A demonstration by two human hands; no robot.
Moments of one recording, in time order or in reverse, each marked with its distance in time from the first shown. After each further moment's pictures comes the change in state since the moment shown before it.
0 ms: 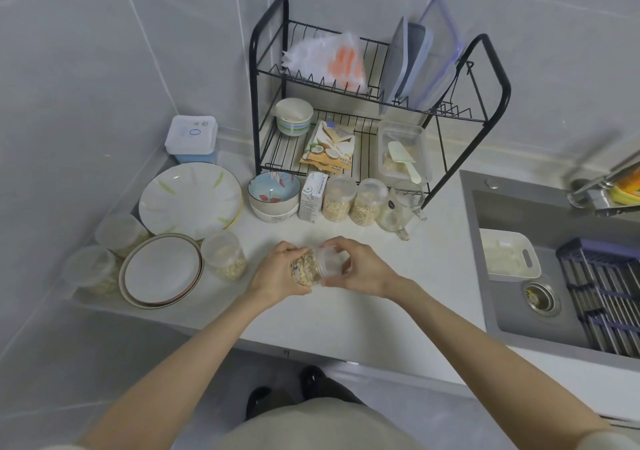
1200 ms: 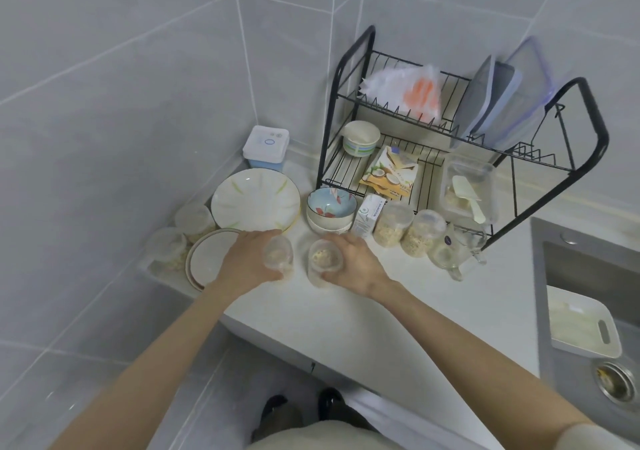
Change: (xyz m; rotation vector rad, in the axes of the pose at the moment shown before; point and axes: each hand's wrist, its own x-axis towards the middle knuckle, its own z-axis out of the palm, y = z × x) left_hand -0.045 -0.044 -0.103 0.193 0.208 -0.265; right_hand 0.069 -0.052 0.039 -0.267 -0.020 -0.130
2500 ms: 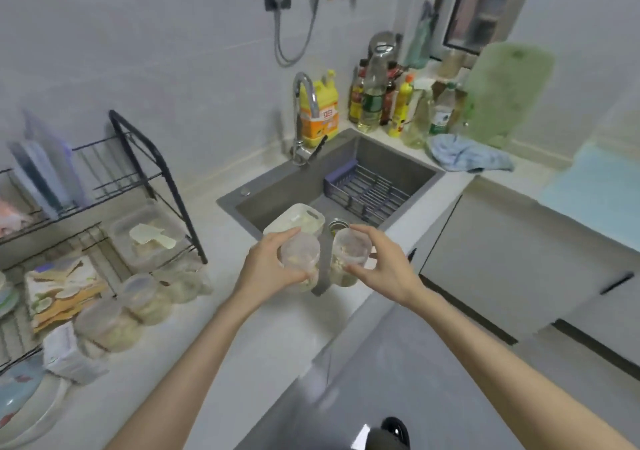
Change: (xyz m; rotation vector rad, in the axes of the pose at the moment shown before) left_hand -0.075 0.365 0.125 -0.294 -0.580 1.020; right_hand -0.381 0.116 -0.074 0.232 1.082 0.735
